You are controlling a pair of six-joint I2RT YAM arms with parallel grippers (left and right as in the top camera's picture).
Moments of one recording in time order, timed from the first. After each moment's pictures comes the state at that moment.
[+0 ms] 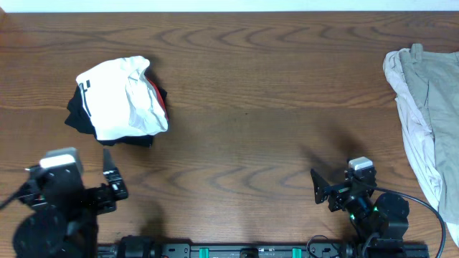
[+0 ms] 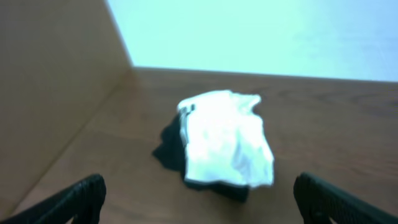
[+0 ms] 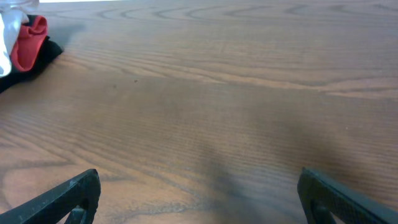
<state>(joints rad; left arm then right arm) 0.01 0.46 1.11 -0.97 -0.21 0.01 -0.03 0.02 0.15 -0.55 -0.37 0.02</state>
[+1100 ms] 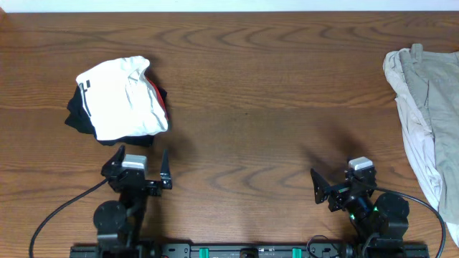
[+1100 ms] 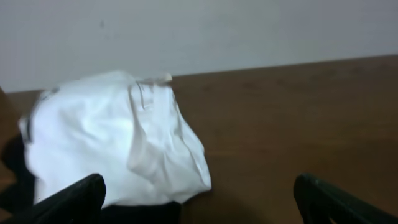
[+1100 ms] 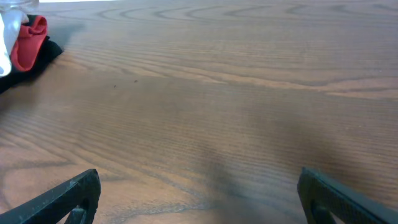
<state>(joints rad) 0.01 0.01 0.13 -0.28 0.13 0.06 -0.03 0.02 0.15 -0.55 -0.37 0.02</state>
